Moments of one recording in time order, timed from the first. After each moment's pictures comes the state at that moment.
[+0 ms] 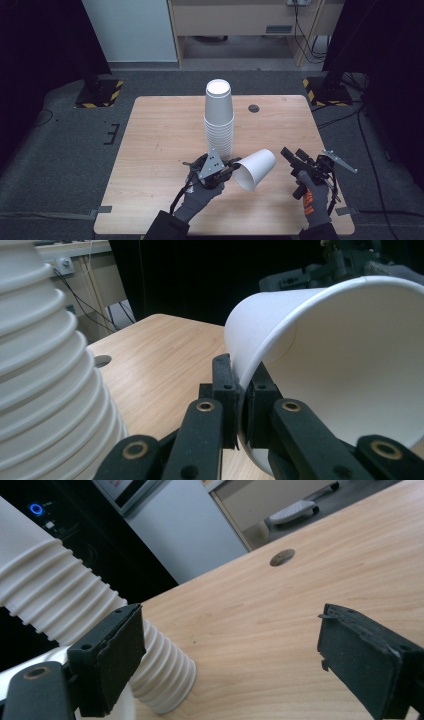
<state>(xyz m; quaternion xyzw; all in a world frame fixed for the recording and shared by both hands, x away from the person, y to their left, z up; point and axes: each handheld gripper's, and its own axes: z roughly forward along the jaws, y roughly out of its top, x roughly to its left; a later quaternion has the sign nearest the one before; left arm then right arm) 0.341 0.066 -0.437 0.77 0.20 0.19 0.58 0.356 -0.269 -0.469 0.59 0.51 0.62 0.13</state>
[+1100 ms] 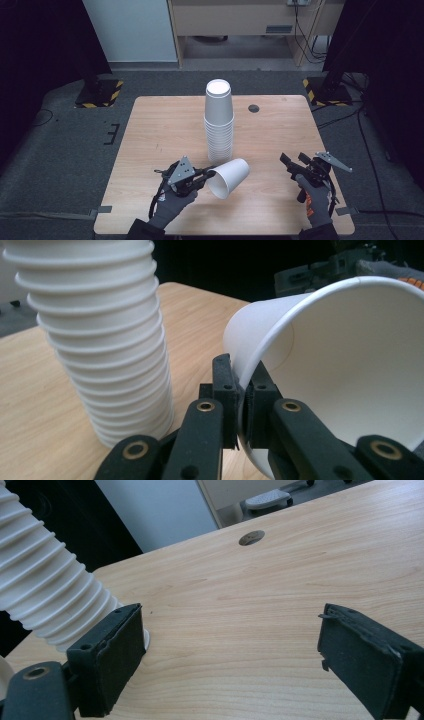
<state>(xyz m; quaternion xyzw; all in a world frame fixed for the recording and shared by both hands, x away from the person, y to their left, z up) 0.323 0.134 -0.449 0.77 0.25 0.16 0.56 0.357 -0.270 -0.482 0.58 0.57 0.55 0.18</state>
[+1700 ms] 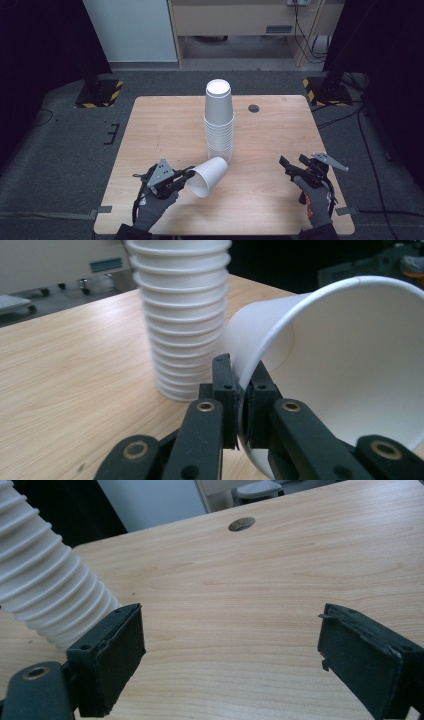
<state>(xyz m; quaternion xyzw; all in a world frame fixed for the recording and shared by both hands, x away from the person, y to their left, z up) 0.313 0.191 -0.452 0.76 0.31 0.19 0.54 0.357 -0.268 -0.487 0.57 0.61 0.51 0.21</state>
